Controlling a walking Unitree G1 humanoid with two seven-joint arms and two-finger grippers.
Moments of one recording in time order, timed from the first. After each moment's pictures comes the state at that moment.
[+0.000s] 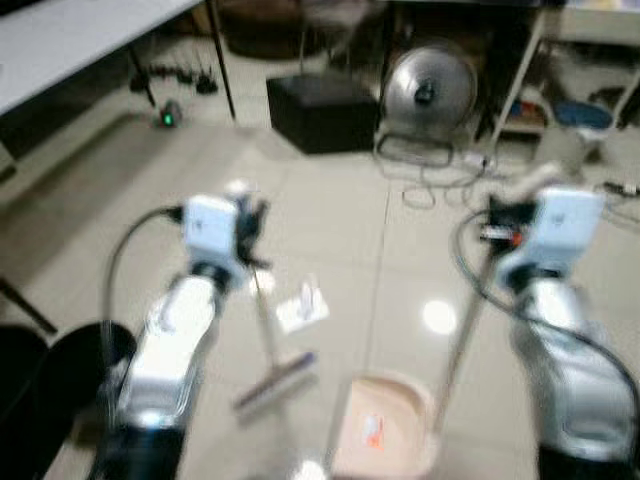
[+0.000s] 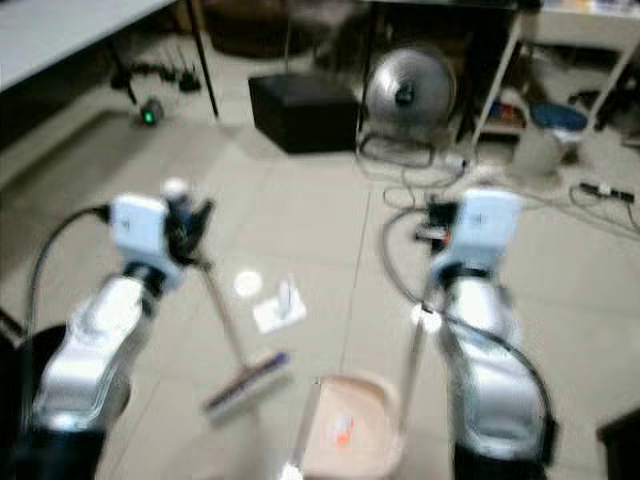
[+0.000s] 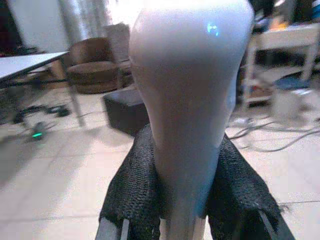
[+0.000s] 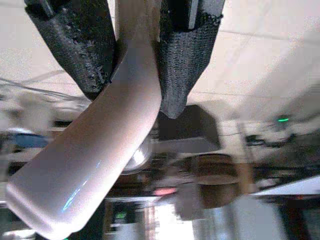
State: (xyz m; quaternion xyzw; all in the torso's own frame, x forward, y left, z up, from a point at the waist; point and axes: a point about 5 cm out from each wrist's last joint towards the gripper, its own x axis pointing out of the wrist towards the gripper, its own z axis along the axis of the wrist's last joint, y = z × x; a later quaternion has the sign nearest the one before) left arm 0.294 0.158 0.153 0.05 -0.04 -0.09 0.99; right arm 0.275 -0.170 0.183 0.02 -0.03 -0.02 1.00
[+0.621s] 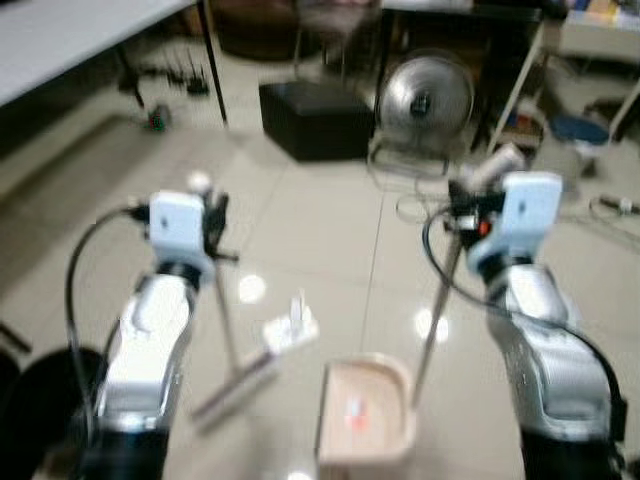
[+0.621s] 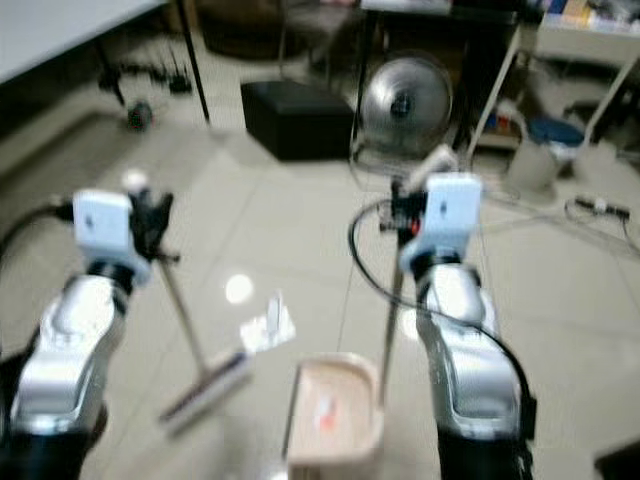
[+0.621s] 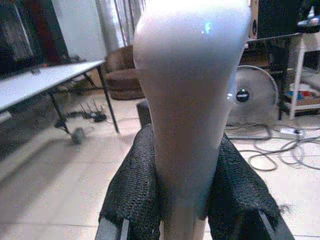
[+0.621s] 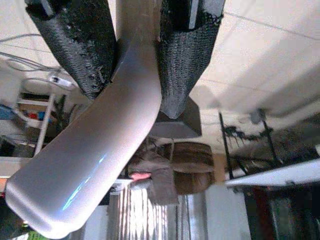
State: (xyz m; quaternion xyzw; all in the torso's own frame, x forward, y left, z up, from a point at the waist) left arm 0.292 0.175 0.162 0.07 -0.06 -0.03 1.00; right arm 0.287 -0.154 0.190 0.01 -0.06 0.03 1.00
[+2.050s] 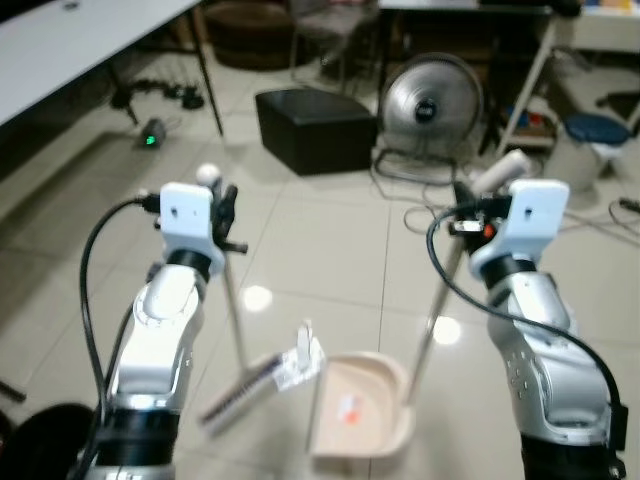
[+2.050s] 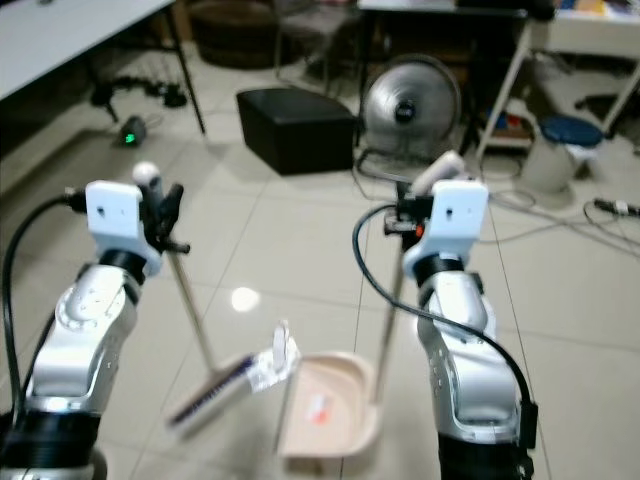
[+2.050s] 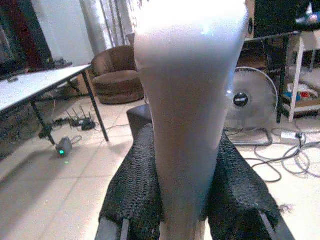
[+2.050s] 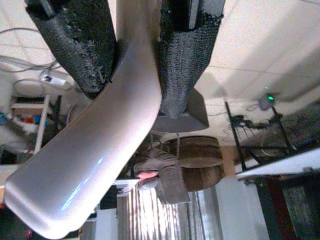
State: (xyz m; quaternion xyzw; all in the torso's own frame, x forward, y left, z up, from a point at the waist) left arm 0.306 0.168 0.161 0.06 -0.05 -0.04 1.00; right arm 0.283 -0.157 0.184 0.02 -0.06 0.02 1.00
